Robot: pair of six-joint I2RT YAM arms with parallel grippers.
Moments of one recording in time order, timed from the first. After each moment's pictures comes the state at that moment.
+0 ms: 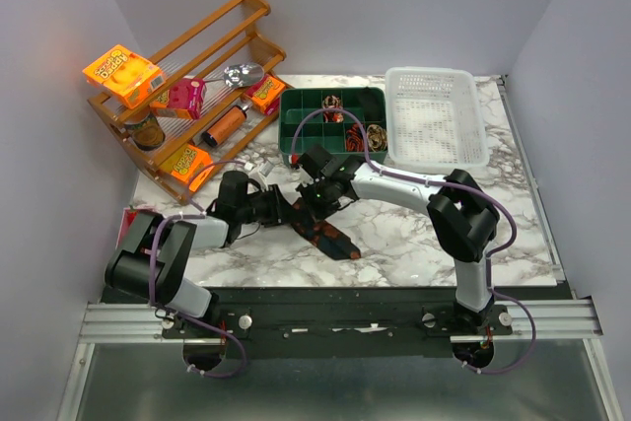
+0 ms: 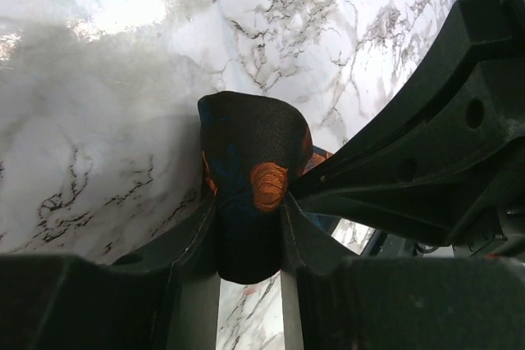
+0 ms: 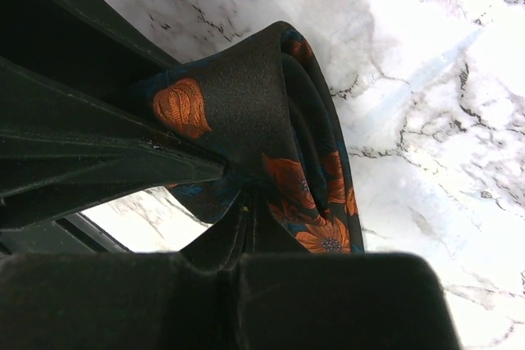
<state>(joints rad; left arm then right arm) -0.31 1.50 0.40 0.53 0.68 -0.64 0.89 1.97 1.44 -0.59 -0.18 0.32</state>
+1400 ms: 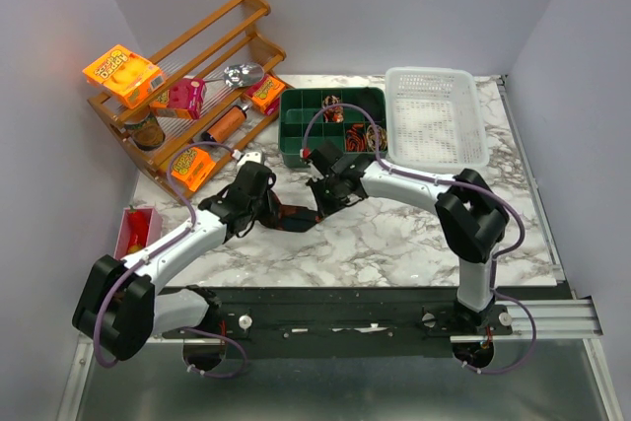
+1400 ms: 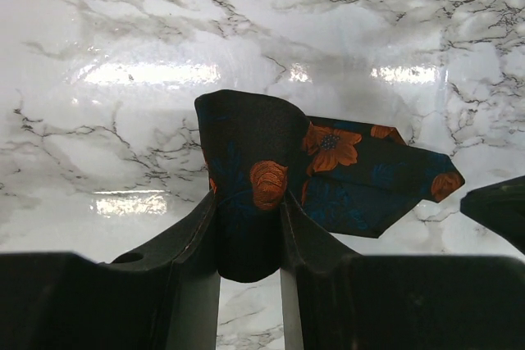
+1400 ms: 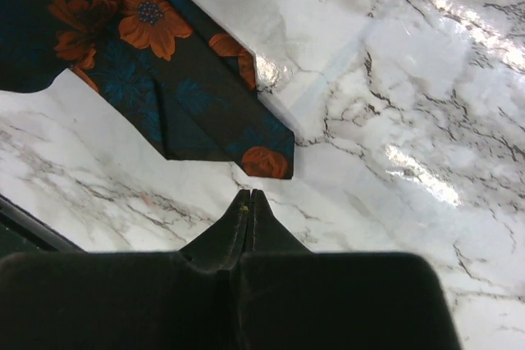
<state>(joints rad) -0.53 1.18 0.67 -0.33 -0.25 -0.53 0.84 1.92 1.37 -0.56 -0.12 0.31</state>
